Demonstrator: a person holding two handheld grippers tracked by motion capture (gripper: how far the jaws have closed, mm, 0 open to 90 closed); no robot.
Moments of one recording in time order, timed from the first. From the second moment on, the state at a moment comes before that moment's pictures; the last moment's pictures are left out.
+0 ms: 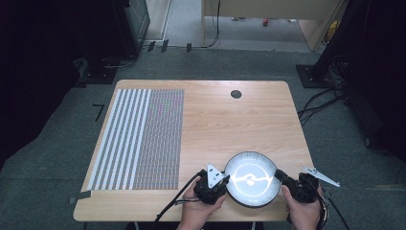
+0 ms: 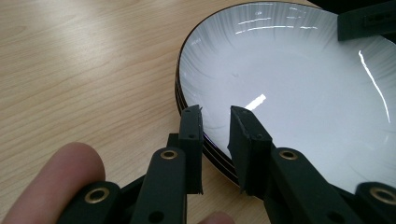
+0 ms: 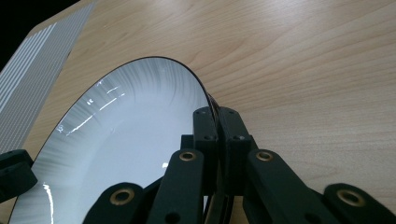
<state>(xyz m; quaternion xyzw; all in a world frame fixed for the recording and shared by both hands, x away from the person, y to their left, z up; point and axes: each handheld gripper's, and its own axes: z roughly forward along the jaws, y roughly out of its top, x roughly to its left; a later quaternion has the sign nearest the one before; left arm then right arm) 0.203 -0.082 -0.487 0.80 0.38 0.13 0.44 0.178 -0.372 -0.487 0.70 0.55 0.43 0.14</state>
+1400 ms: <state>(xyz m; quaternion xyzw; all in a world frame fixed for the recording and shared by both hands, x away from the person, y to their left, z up) 0.208 -0.085 -0.484 0.79 0.40 0.06 0.47 0.179 -0.398 -0.496 0.72 0.50 0.49 0.04</state>
